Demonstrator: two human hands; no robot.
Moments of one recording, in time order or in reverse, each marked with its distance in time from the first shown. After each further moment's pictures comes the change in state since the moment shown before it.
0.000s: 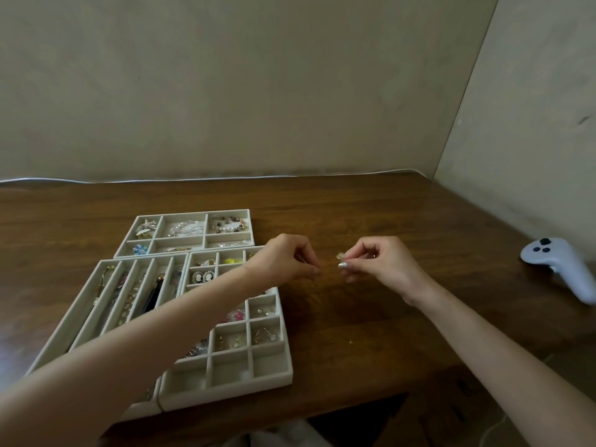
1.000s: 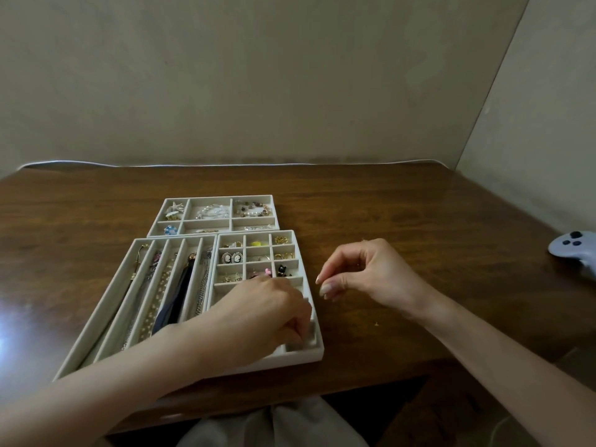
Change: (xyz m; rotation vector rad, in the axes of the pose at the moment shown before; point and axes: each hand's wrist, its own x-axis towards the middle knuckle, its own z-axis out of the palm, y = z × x) left_hand -0.121 0.008 -0.019 0.671 -0.159 0.313; right_hand -0.038 -0.054 0.051 0.074 -0.273 -0.116
